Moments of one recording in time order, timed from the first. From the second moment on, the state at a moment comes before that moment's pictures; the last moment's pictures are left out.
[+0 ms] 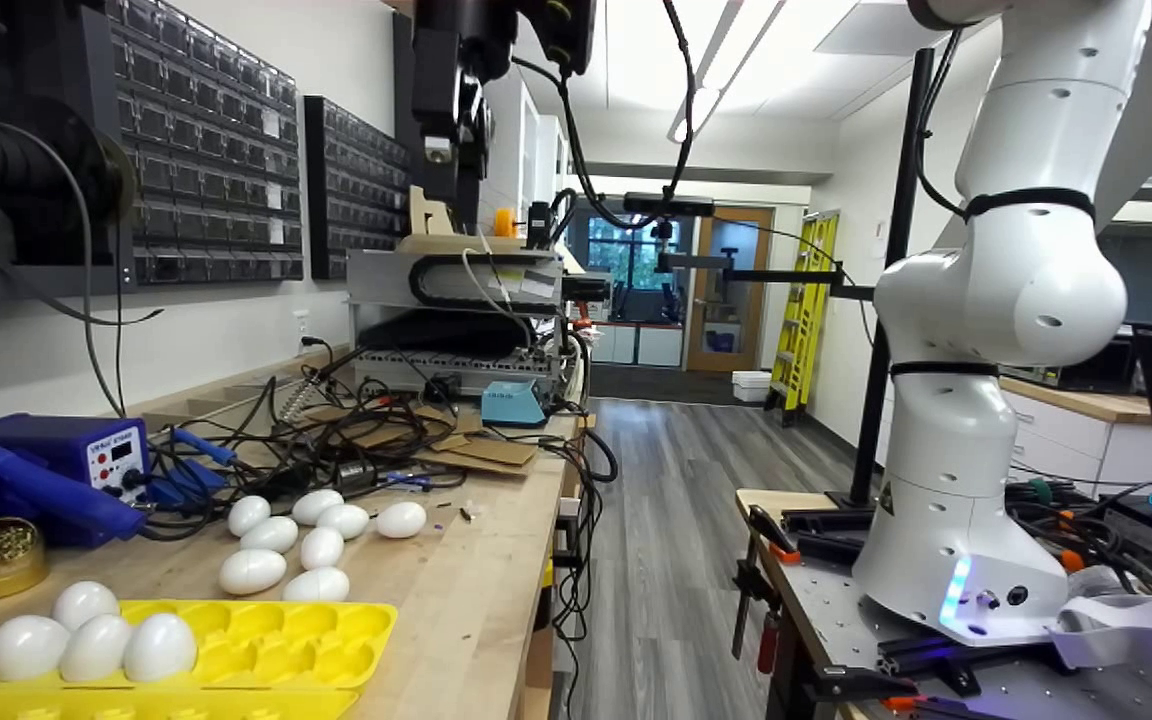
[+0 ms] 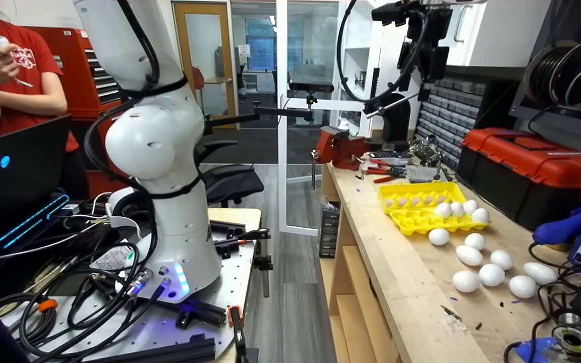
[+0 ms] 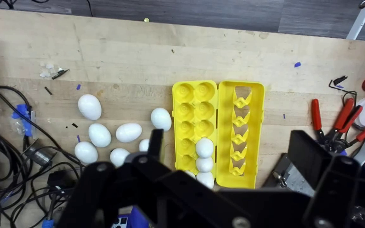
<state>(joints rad) 0.07 -0.18 0.14 -1.96 0.11 1.87 0.11</state>
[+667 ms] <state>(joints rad) 0.08 -0.16 0.14 -1.96 0.11 1.87 0.11</state>
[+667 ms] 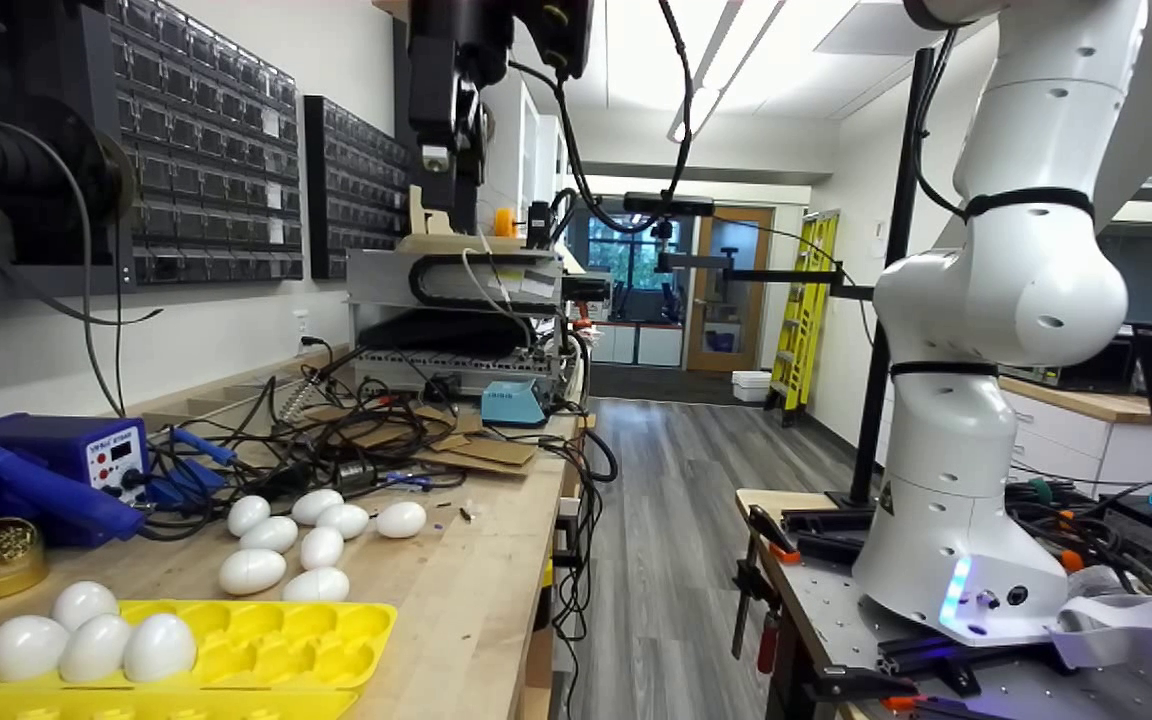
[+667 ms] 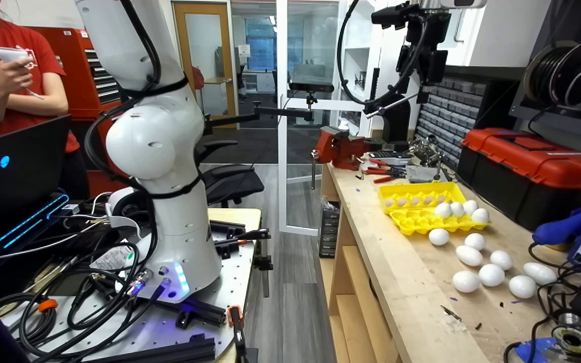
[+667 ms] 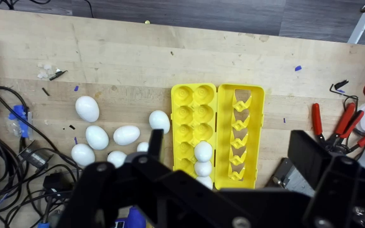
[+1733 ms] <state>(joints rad) 0.16 0.18 0.19 -1.83 -0.07 1.98 0.27</state>
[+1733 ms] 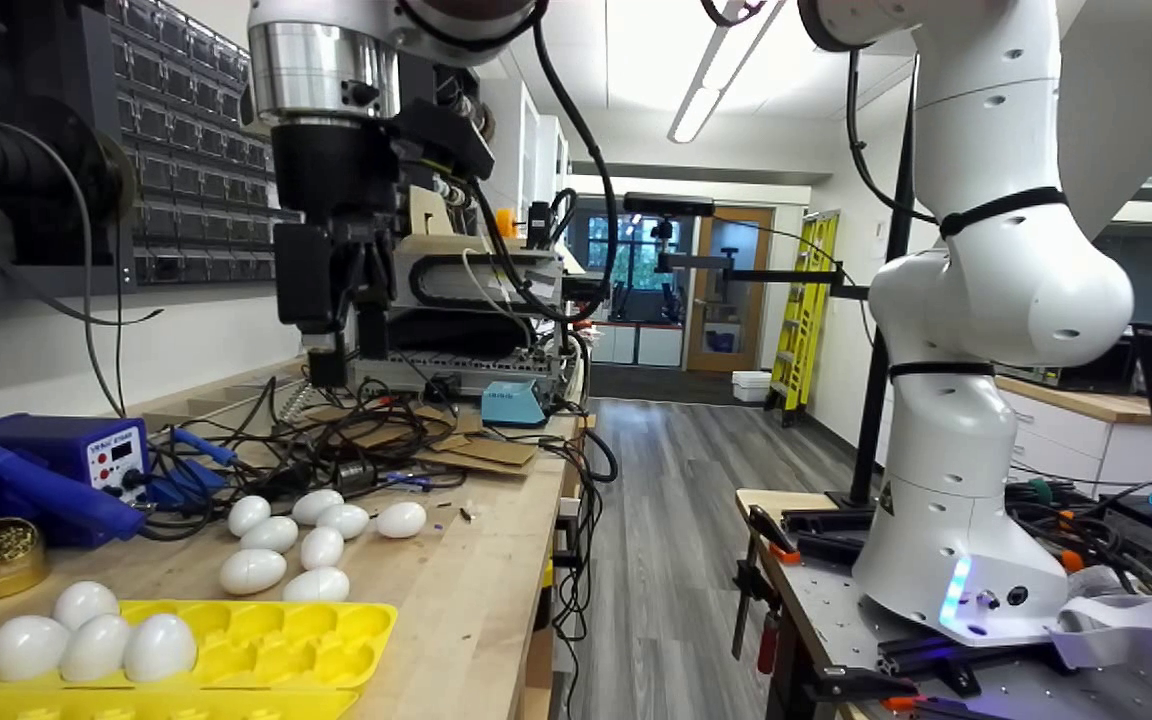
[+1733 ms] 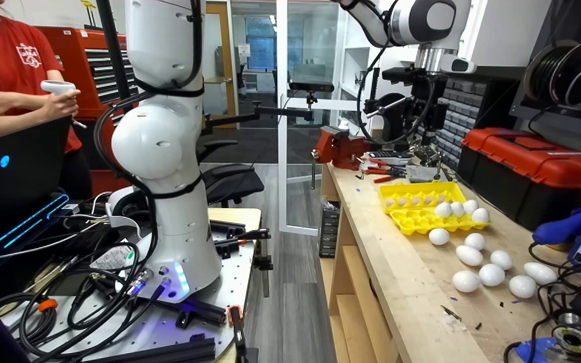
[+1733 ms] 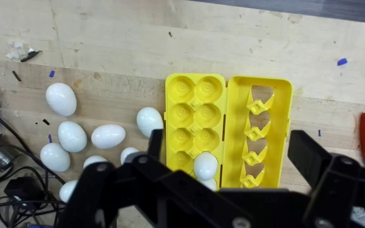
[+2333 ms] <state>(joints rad) 0.18 0.34 0.17 -1.67 -0.07 1.99 0.28</state>
